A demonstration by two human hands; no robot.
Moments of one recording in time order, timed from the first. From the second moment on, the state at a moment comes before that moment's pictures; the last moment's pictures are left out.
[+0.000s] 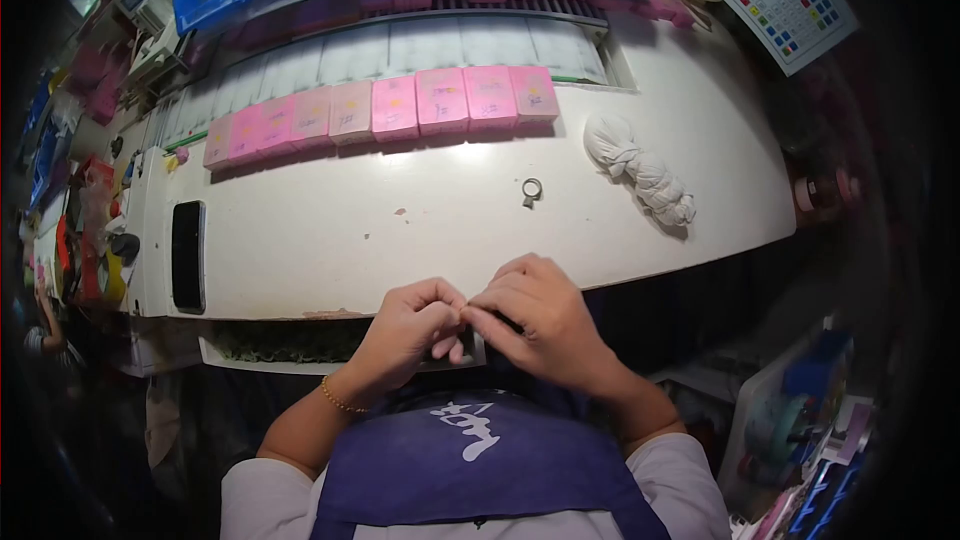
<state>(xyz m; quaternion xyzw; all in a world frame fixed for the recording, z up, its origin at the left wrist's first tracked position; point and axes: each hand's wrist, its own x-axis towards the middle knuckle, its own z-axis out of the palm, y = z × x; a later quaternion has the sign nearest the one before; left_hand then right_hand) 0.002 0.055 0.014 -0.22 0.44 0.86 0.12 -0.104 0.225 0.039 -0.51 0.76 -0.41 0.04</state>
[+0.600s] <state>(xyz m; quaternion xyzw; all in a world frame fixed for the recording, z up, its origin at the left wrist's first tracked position) 0.018 0.060 0.021 -0.08 0.76 0.64 -0.10 -0.084 0.231 0.009 -0.17 0.58 -0.70 0.37</state>
